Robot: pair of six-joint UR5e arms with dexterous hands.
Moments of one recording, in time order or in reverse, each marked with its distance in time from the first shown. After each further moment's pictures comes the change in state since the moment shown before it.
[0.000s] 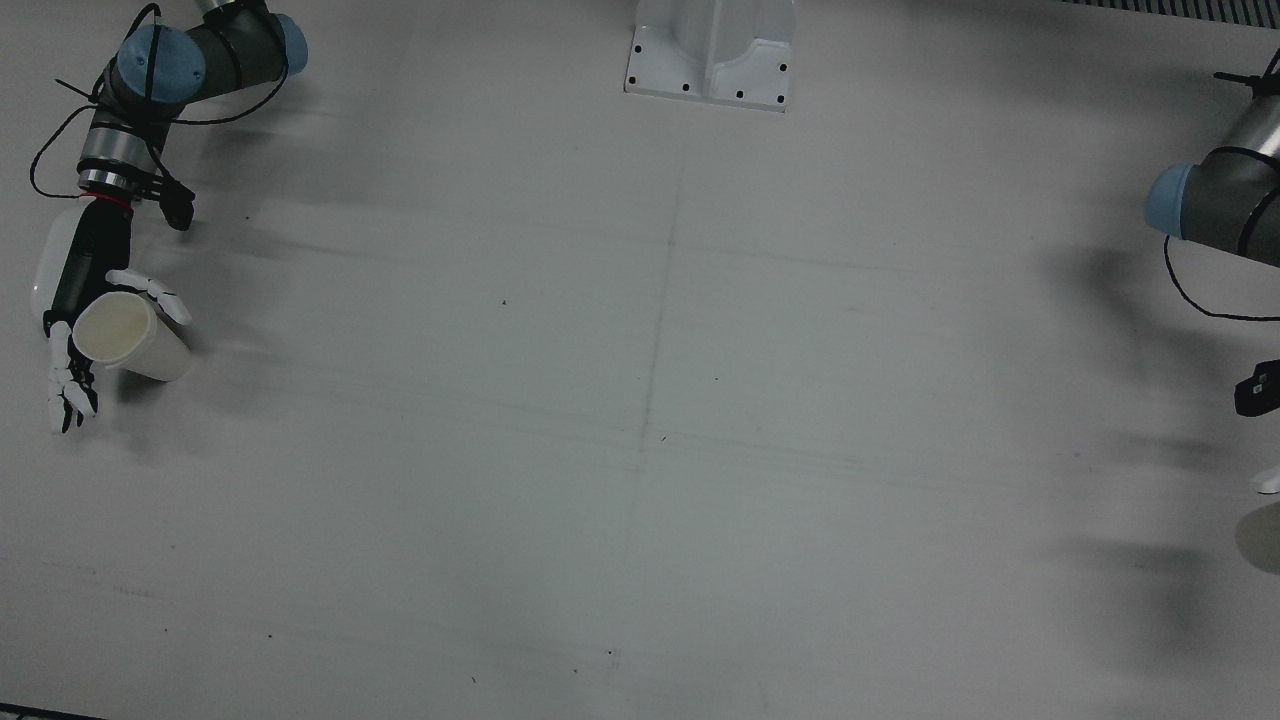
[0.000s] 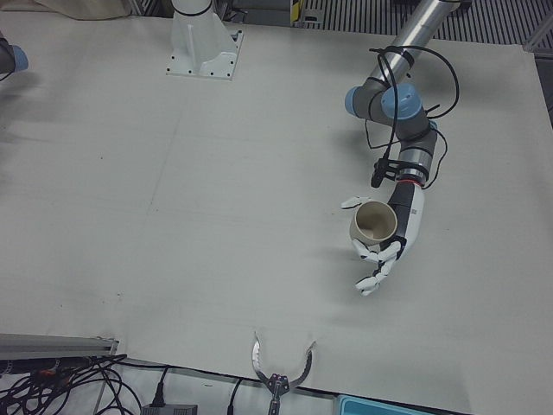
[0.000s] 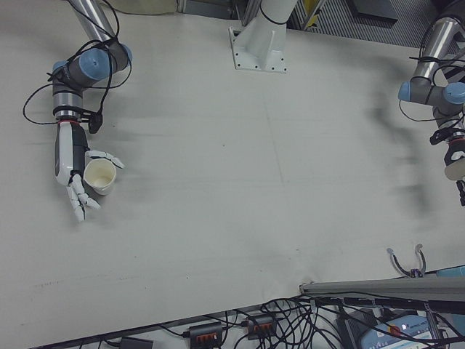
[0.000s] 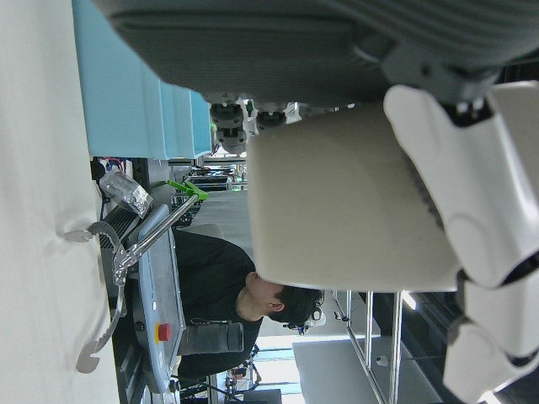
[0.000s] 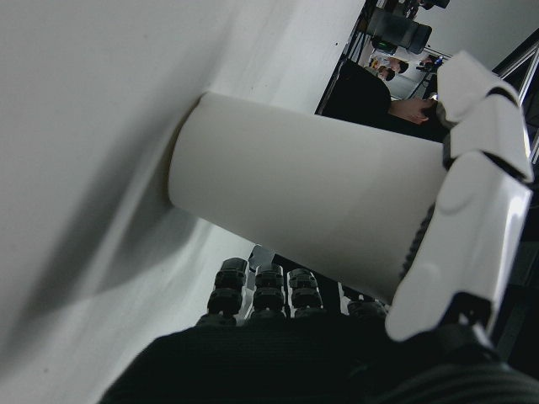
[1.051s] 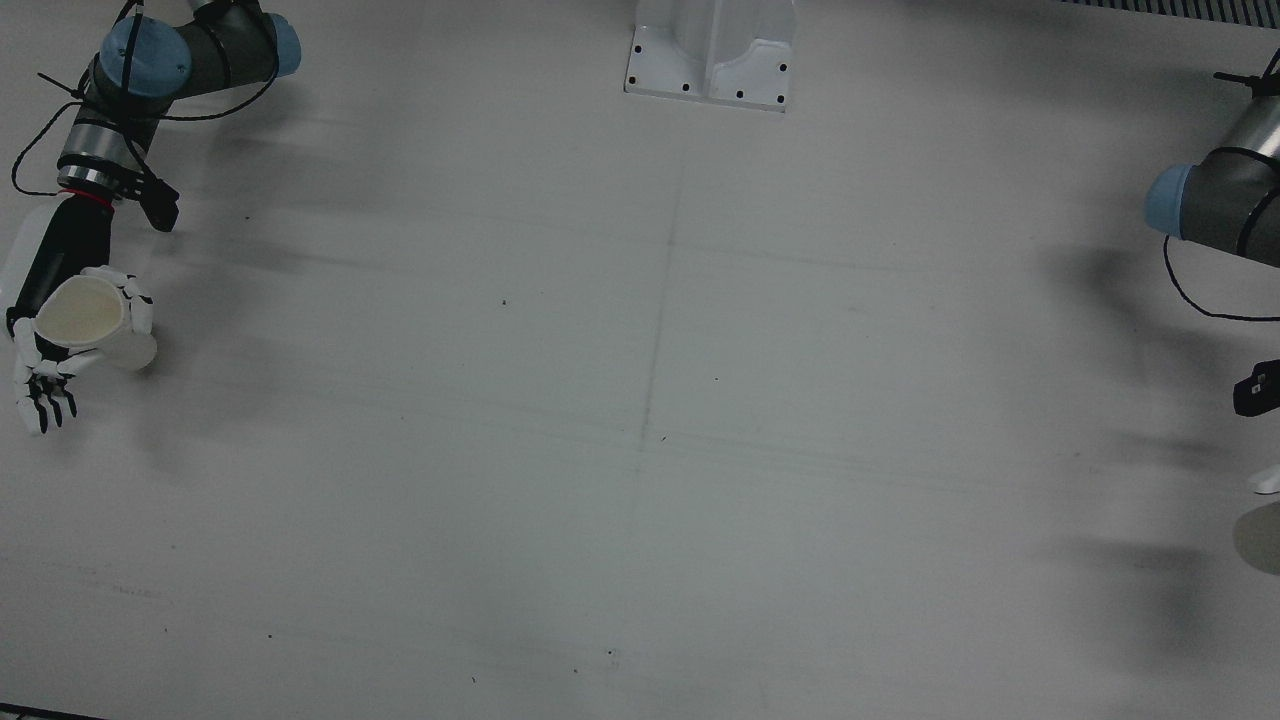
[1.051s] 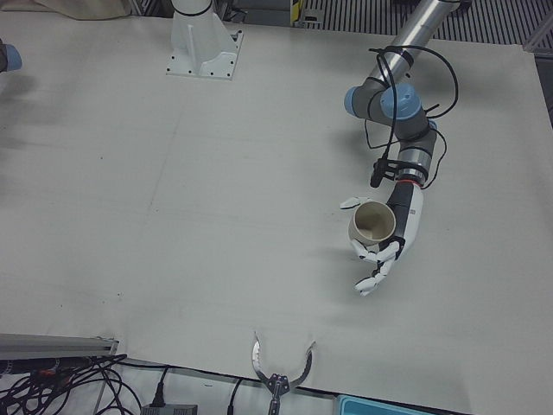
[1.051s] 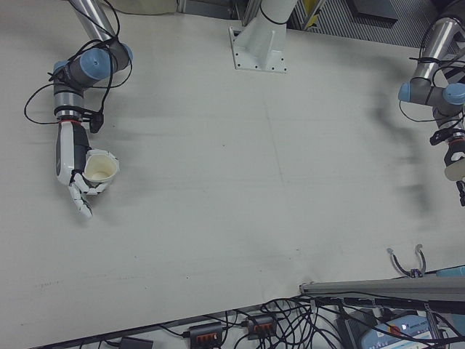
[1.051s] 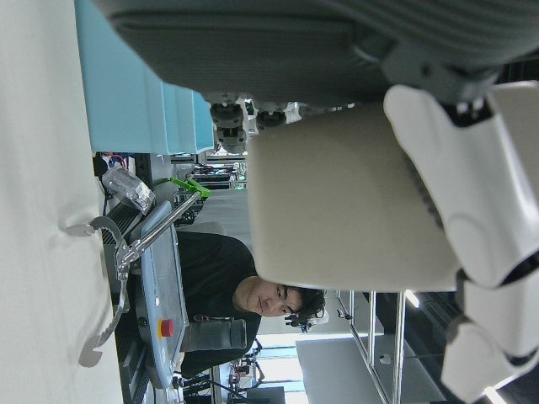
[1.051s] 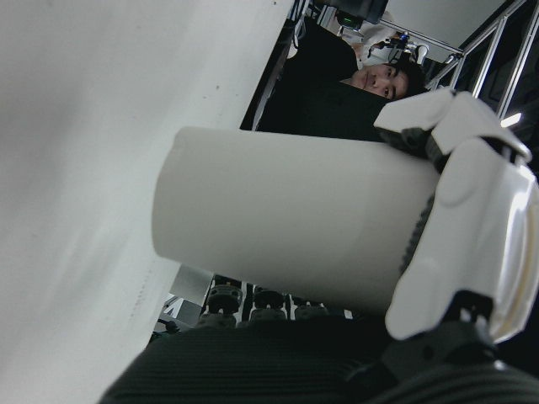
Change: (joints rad) left arm 0.002 -0.003 -0.005 0.012 0.005 -0.001; right arm 0.065 -0.001 0.058 -0.002 -0.006 -0.001
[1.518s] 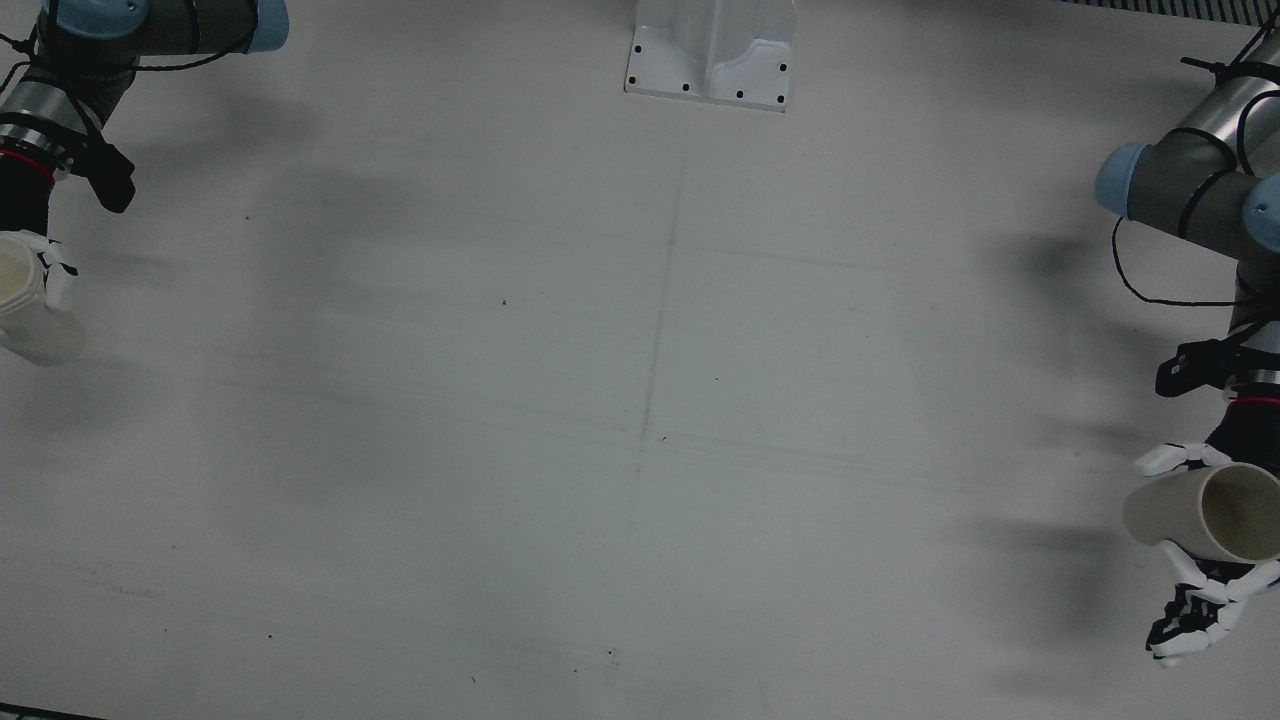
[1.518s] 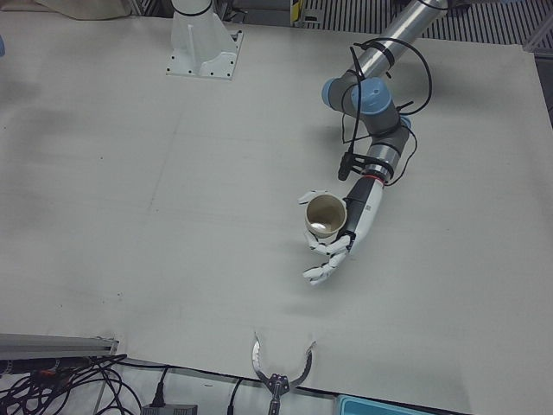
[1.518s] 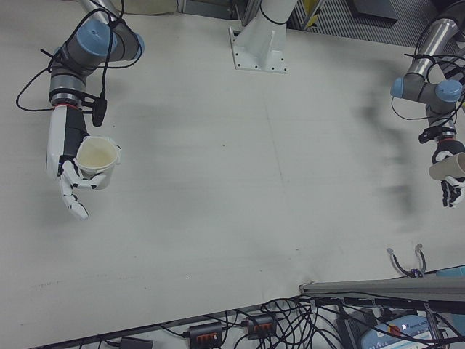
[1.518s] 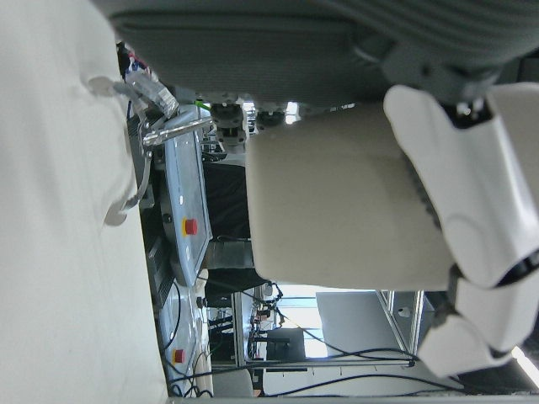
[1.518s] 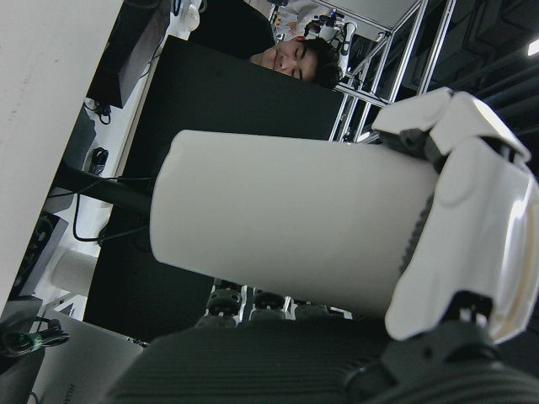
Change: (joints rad) left arm 0.088 -0.066 -0.078 0.119 0.028 0.005; right arm 0.128 0.000 0.231 -0.107 -0.041 -0.024
